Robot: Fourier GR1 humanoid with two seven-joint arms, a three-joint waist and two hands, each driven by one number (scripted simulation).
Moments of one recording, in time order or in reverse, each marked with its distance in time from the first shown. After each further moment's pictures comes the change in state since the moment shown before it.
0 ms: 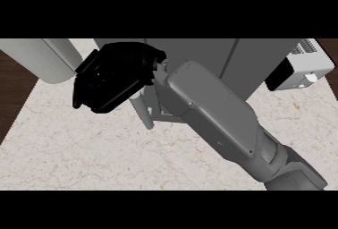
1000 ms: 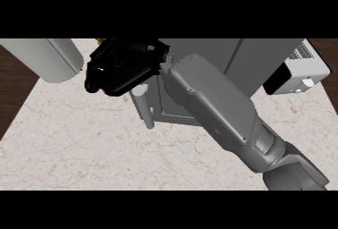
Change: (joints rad) left arm -0.006 -0.058 0.102 0.007 -0.022 -0.028 0.096; right arm -0.042 -0.003 -0.032 0.178 0.054 0.088 -0.218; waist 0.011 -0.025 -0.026
